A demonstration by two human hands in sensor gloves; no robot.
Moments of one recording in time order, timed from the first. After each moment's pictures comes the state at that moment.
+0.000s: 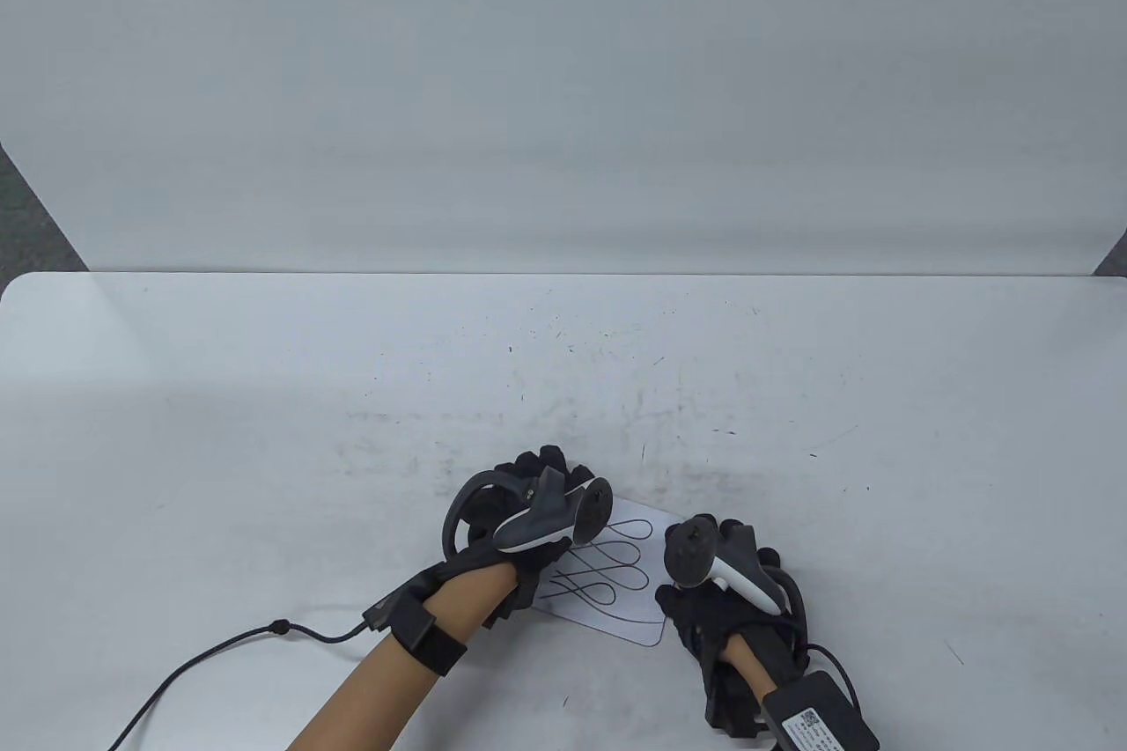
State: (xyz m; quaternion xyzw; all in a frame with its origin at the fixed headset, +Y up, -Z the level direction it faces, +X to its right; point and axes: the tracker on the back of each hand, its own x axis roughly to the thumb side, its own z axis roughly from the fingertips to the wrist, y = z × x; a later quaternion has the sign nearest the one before) left_hand -0.056 -0.756 -0.377 -0.06 -0.19 -0.12 0.97; right_hand 0.135 -0.808 -0.319 0.02 0.29 0.95 0.12
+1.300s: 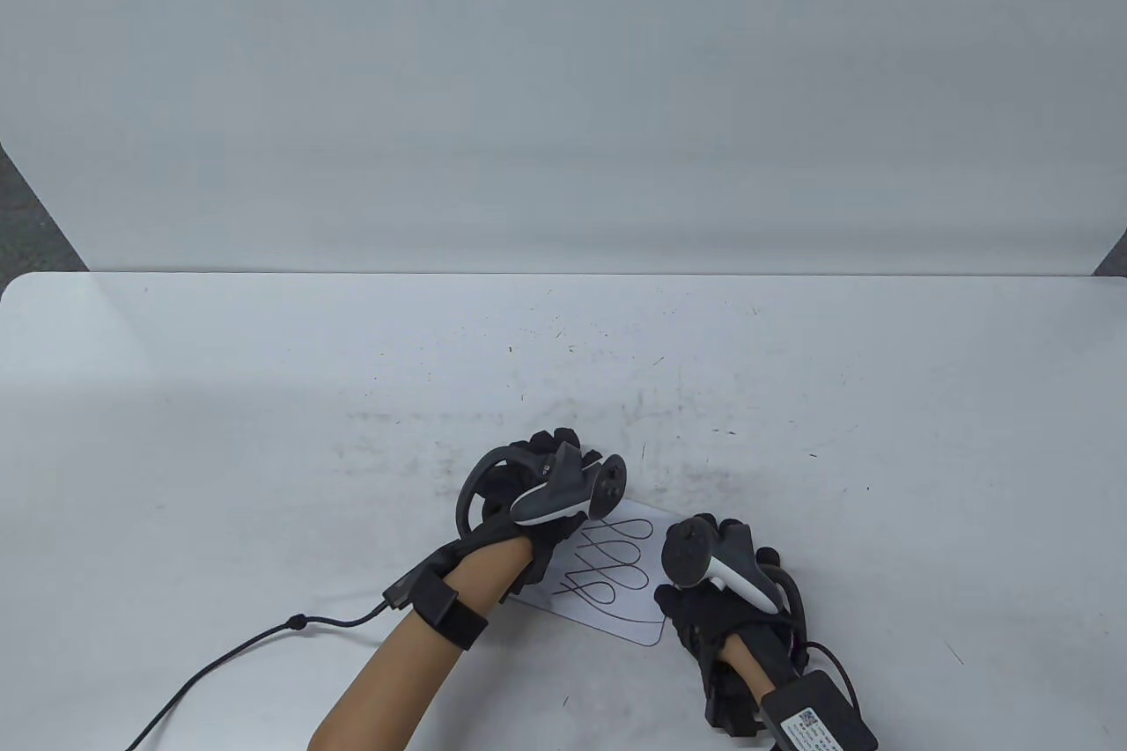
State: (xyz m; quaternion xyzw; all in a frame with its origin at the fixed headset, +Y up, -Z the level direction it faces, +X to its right) left_hand -0.046 -0.751 -0.391 -0.06 -0.21 -0.13 0.97; right_hand 0.132 -0.808 -0.320 0.02 0.29 0.95 0.11
